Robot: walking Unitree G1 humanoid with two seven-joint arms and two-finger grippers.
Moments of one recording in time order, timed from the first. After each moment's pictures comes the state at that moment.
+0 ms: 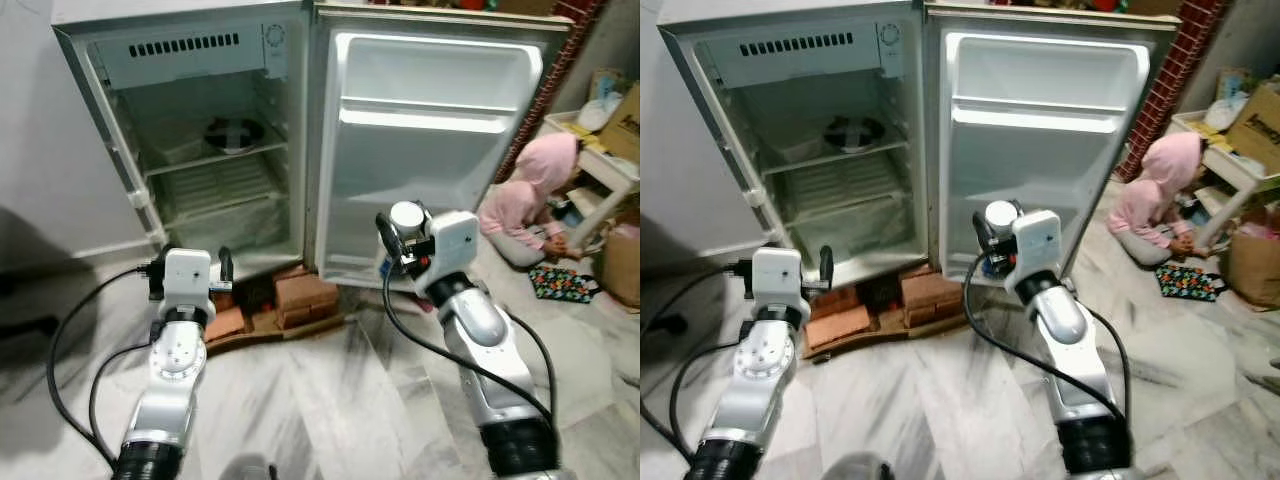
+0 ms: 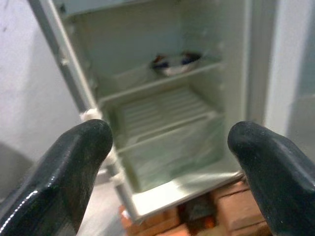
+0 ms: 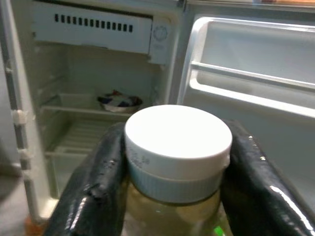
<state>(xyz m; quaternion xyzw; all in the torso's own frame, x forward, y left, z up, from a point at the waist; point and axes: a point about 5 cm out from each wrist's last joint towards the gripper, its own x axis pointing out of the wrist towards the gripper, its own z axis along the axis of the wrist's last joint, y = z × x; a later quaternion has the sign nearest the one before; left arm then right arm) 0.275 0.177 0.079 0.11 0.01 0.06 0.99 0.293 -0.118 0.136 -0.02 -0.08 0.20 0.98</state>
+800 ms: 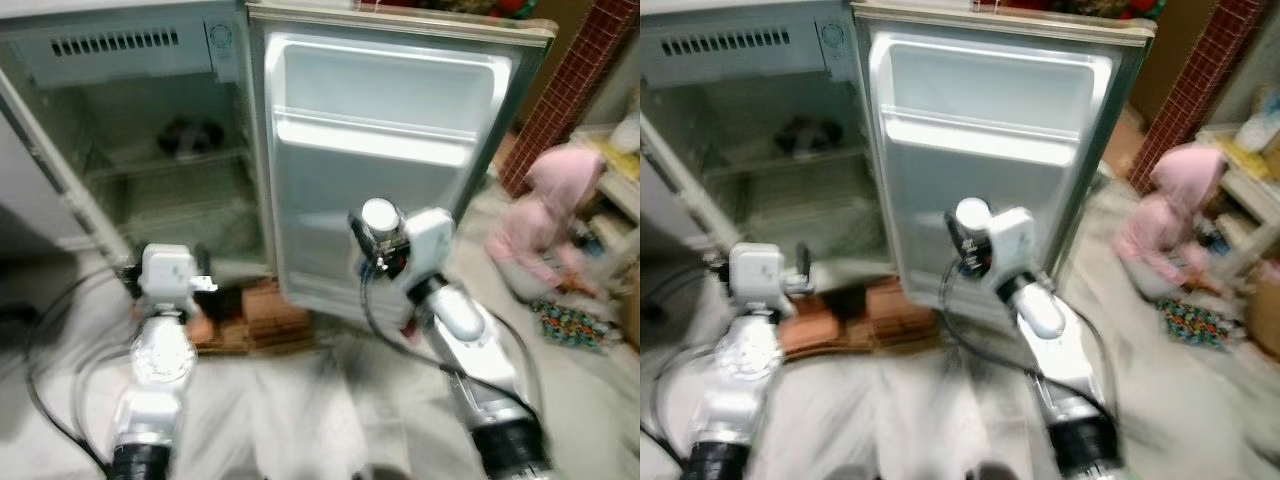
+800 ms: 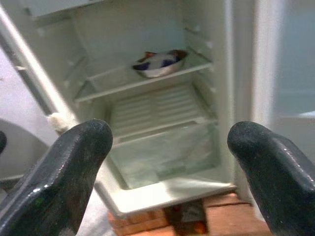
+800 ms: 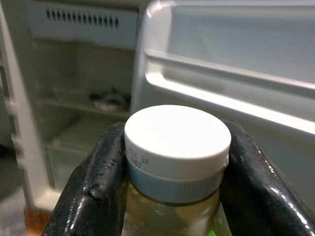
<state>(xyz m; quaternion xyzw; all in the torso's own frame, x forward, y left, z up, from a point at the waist) 0.276 0.174 0.075 0.11 0.03 0.07 0.99 0.287 -0.119 0.128 -0.04 -0.08 0.22 0.97</state>
